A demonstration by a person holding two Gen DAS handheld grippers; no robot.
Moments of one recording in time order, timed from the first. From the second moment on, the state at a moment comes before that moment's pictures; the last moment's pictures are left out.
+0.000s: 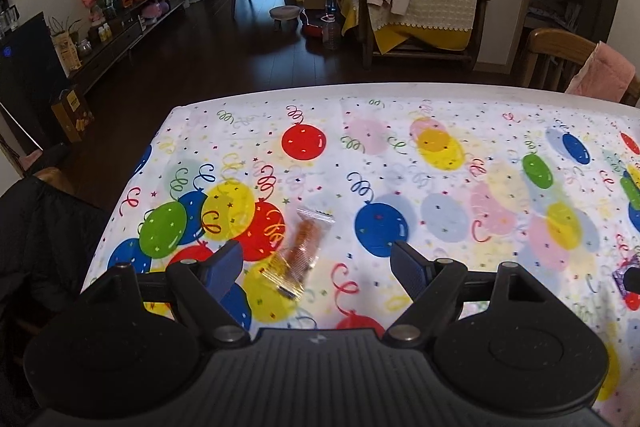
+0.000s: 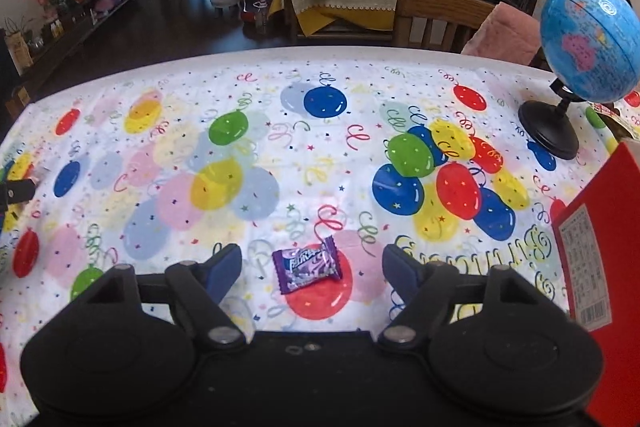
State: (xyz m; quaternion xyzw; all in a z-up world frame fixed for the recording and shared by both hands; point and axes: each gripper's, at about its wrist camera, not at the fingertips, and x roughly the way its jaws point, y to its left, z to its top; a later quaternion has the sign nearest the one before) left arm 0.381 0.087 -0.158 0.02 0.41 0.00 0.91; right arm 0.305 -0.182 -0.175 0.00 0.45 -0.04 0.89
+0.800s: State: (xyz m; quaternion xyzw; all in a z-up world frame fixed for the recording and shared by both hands) left arm 0.409 0.092 -0.180 0.01 0.43 -0.02 0.90; right arm 0.314 -0.173 -0.189 0.00 0.47 -0.01 0.88
